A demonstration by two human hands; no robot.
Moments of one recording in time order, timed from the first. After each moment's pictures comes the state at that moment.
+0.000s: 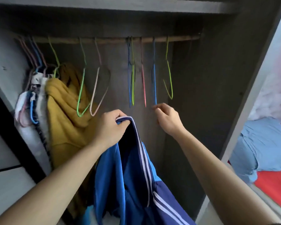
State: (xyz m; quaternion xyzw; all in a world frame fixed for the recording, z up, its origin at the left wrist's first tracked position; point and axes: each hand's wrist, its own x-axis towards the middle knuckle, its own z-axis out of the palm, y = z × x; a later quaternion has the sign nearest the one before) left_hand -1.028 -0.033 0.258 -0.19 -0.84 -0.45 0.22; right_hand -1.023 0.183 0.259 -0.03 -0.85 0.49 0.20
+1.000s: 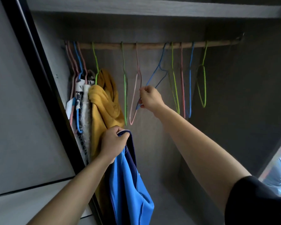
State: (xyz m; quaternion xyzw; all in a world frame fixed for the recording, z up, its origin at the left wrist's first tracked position) left_hand -1.085 -0.159 0.229 -0.01 -0.82 -0.56 0.15; right_hand -1.148 -0.006 0.334 -0.02 -0.82 0.55 0.17
